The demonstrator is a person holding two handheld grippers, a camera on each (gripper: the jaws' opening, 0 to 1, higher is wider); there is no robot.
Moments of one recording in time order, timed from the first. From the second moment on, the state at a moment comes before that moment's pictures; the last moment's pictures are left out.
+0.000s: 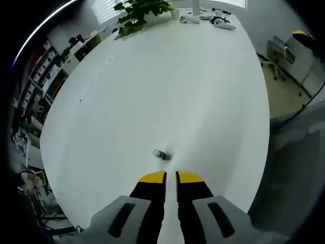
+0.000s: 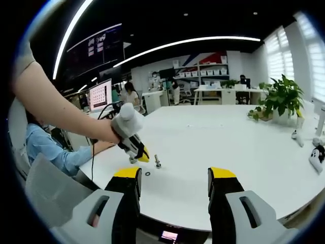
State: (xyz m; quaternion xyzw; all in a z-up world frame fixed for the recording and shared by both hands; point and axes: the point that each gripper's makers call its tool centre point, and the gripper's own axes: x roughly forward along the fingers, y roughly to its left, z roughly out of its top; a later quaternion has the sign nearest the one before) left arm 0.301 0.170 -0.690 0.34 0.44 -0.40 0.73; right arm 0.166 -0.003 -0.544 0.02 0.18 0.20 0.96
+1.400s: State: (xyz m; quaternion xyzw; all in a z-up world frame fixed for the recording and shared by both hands) left arm 0.274 0.170 -0.737 0.34 0.46 -0.43 0.70; right arm 0.168 -0.010 -0.544 0.02 0.18 0.18 0.97
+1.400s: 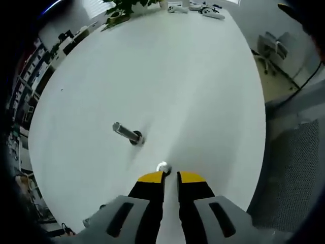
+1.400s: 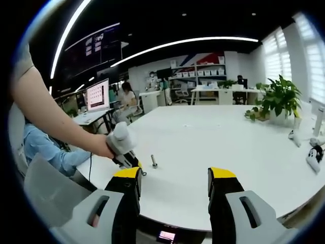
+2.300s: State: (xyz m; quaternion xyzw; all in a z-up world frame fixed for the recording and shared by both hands) left arm 0.259 0.171 -0.742 0.39 0.51 -0.45 0.62; right arm 0.167 -0.013 -0.546 0.02 0.18 0.17 0.97
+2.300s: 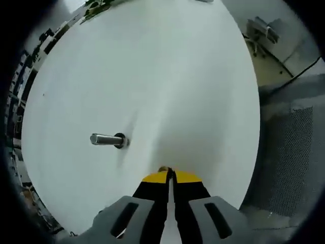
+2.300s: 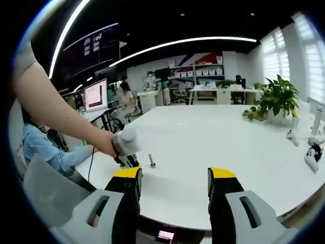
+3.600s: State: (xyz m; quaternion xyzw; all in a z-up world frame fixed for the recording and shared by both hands) left arm 0.293 0.166 -0.685 0.37 0.40 -0.45 0.71; right arm 0.167 -0.011 -0.544 0.03 0.18 0.18 0.97
